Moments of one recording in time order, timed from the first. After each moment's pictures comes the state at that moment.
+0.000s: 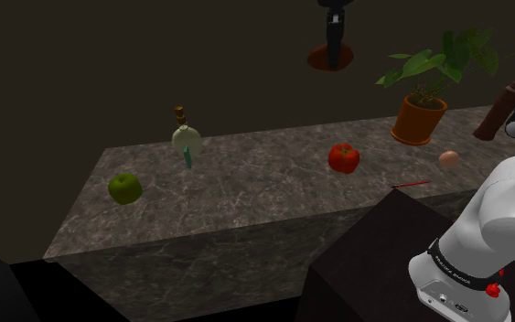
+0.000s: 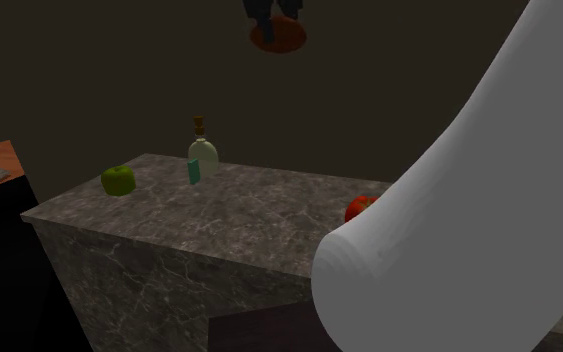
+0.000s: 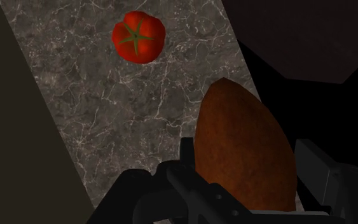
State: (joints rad) arm 0.15 -0.29 0.10 -1.76 -0.17 1.42 -0.44
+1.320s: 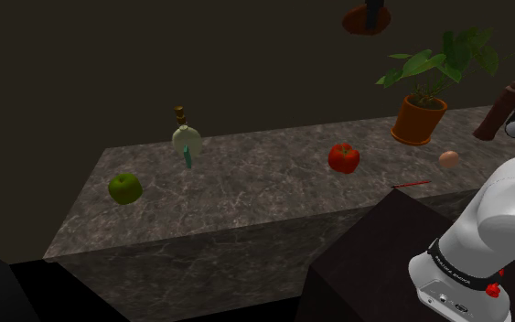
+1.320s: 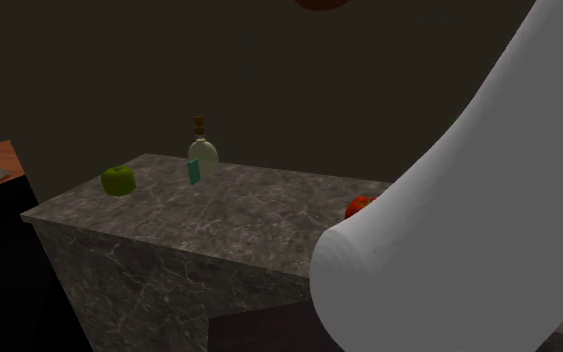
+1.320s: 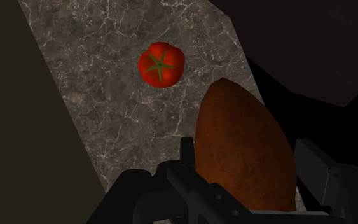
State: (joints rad) arm 0.10 -0.32 0.02 -1.59 -0.21 1.25 -0.61
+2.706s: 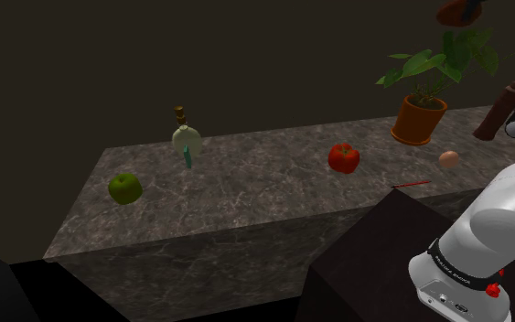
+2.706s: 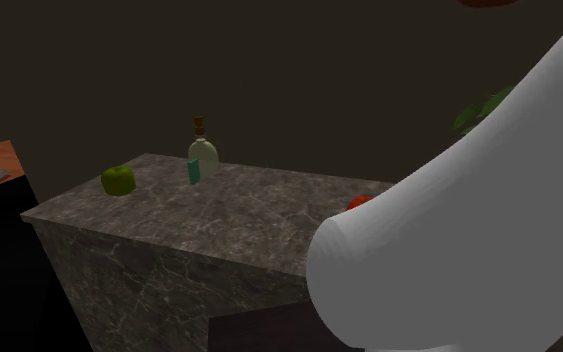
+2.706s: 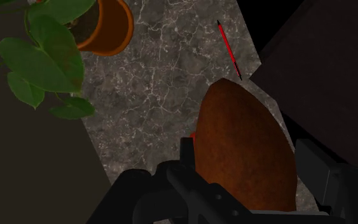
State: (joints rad) arm -0.03 -0.48 -0.37 -1.72 -0.37 1.35 -1.12
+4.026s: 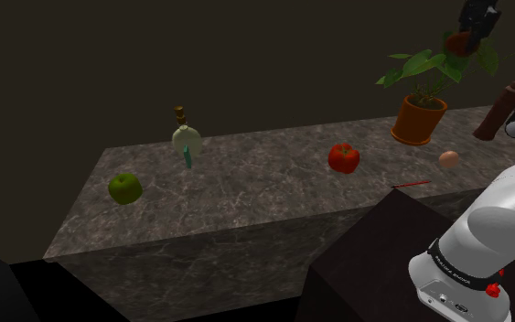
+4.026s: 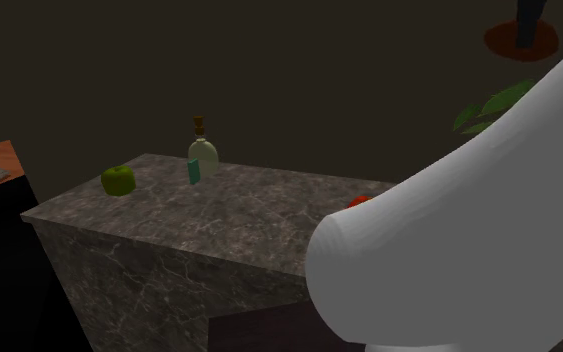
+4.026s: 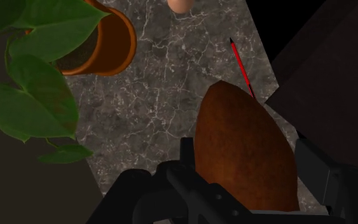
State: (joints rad) arm -0.07 -0.54 -0.49 -1.95 -0.43 1.57 -1.20
